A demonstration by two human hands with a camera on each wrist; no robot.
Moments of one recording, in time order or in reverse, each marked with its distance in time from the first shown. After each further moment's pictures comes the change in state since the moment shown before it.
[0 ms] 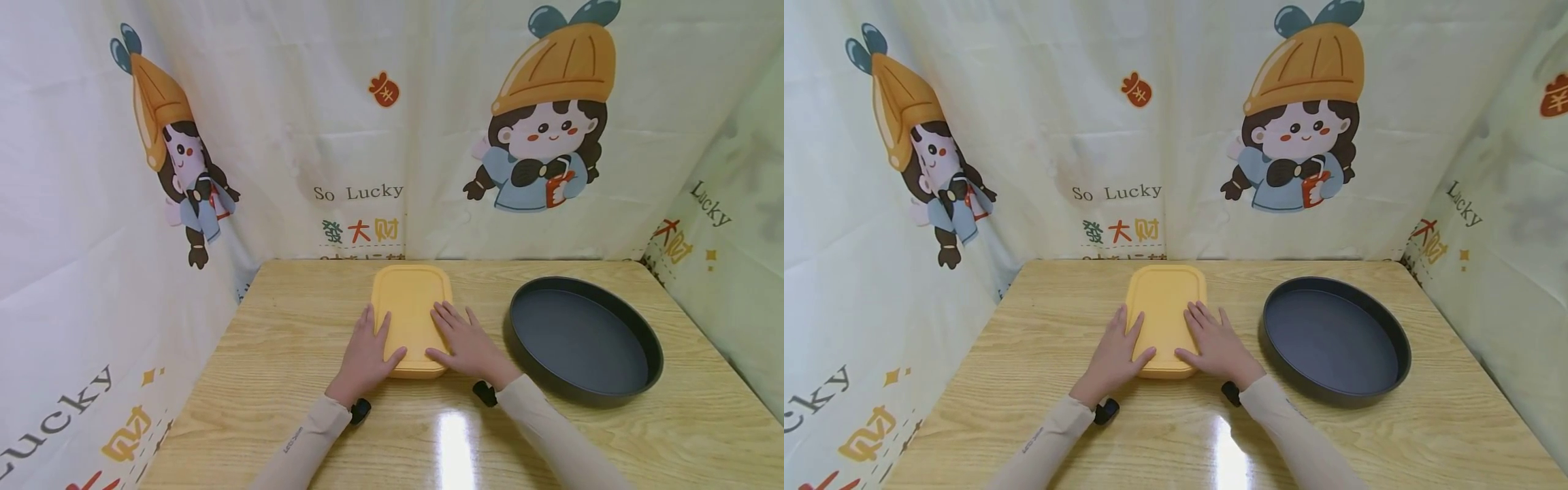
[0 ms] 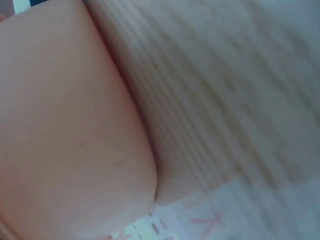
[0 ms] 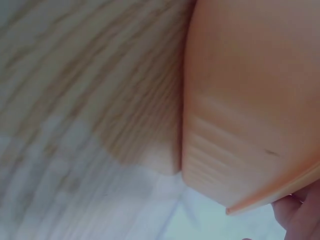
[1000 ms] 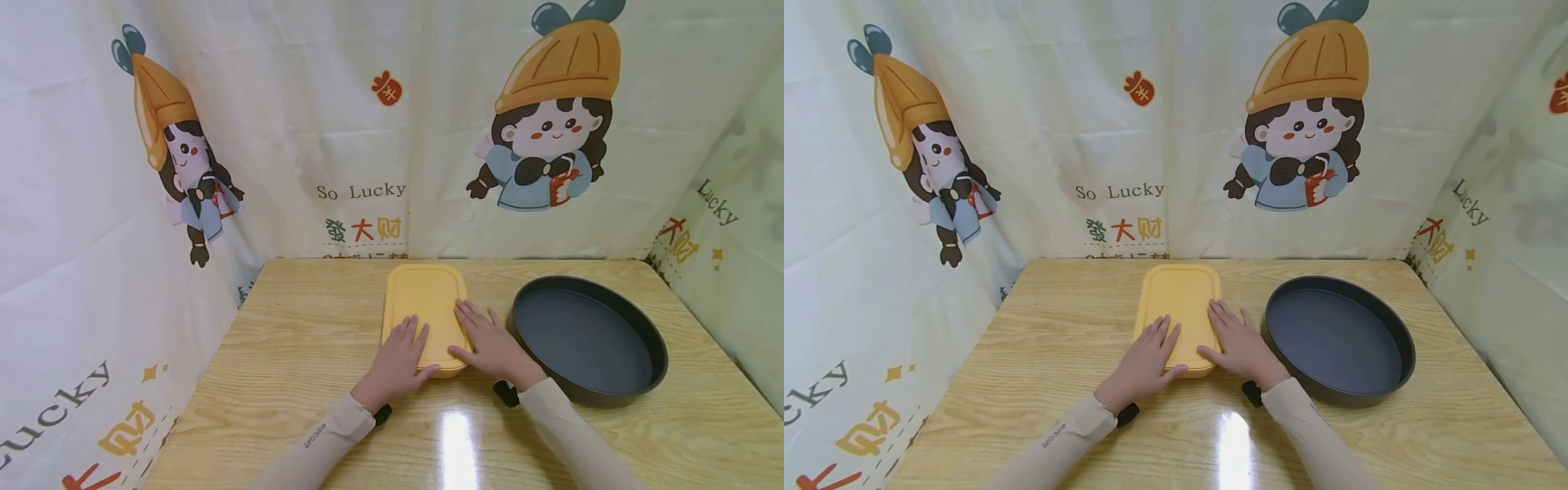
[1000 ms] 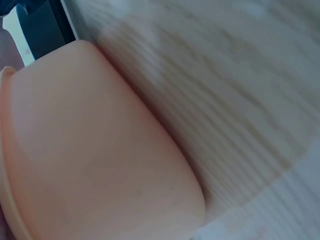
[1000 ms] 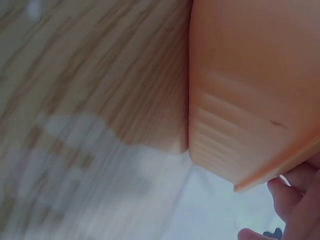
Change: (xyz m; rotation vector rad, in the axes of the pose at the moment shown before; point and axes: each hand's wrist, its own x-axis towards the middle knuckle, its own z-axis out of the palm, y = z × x) left_hand 0.006 0.044 0.008 0.254 -0.093 0.253; right_hand -0.021 0.027 -0.006 0.034 0.026 0.047
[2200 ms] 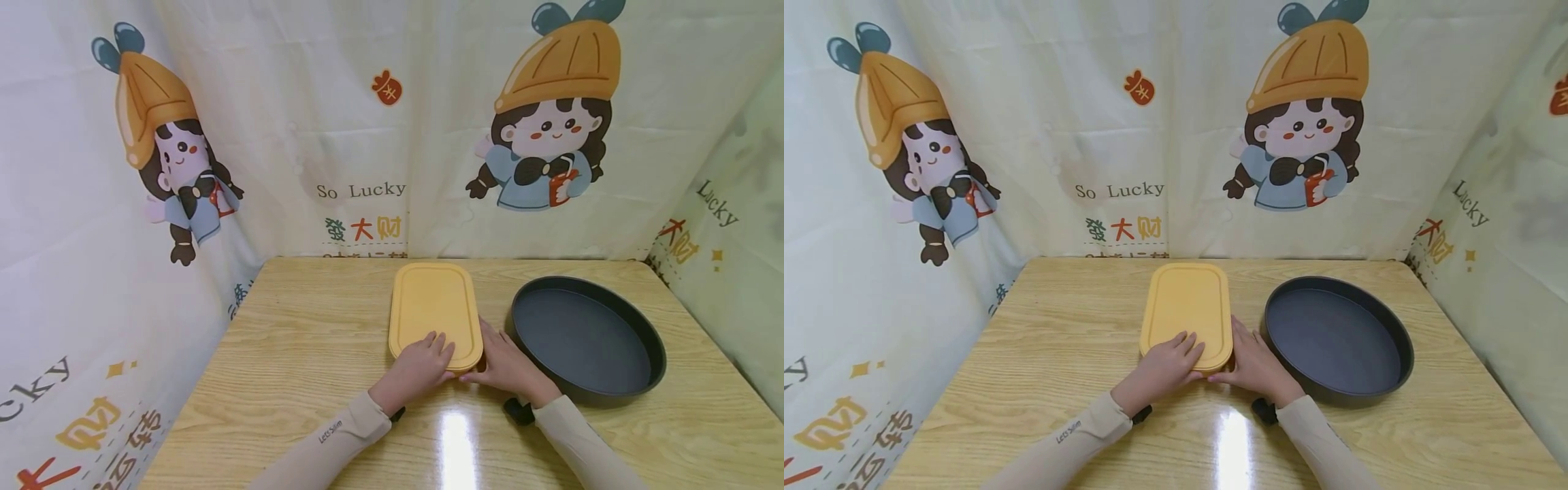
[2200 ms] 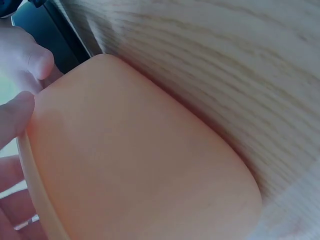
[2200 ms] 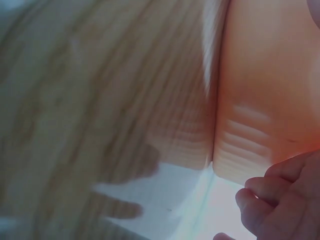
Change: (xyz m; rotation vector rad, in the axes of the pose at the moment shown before) left_hand 0.015 0.033 -0.012 0.381 0.224 0.247; right_hand -0.030 0.014 0.009 0.207 -0.028 0.078
